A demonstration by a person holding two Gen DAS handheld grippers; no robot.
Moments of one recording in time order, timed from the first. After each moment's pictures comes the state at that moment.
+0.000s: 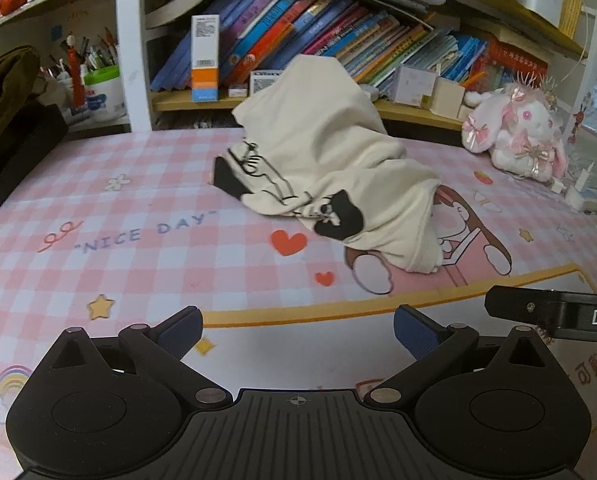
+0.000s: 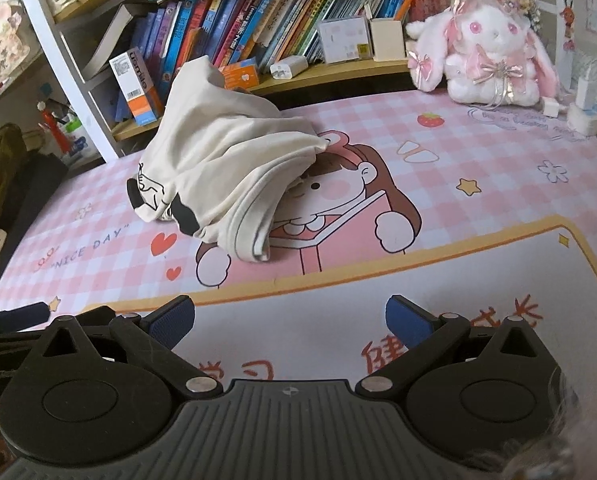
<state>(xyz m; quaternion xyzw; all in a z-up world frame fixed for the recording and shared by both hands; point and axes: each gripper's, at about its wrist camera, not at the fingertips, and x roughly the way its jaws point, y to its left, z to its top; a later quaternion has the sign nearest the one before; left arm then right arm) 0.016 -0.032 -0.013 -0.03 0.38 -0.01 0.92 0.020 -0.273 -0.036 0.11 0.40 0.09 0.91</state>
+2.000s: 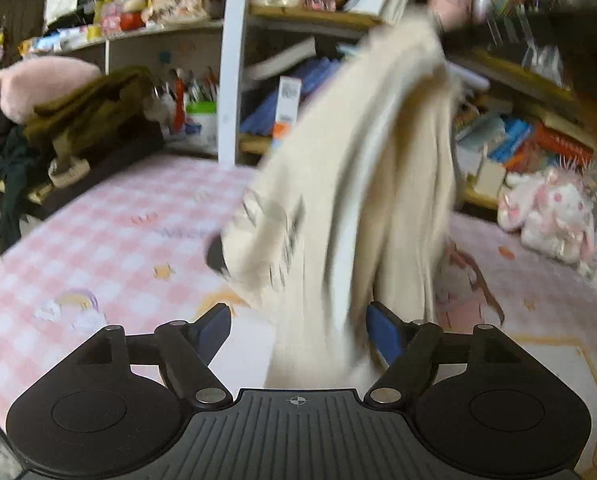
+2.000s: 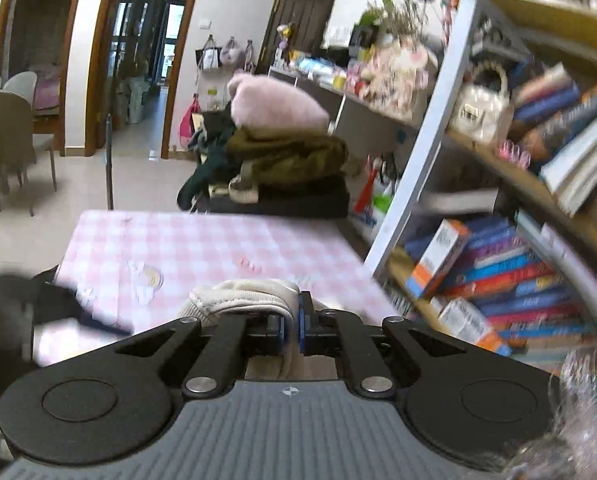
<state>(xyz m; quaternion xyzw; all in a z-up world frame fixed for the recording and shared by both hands) -0.080 -0.050 0.003 -0.08 0.30 0.10 0.95 0.061 -0.219 0.124 -0.26 0.13 0.54 0.79</state>
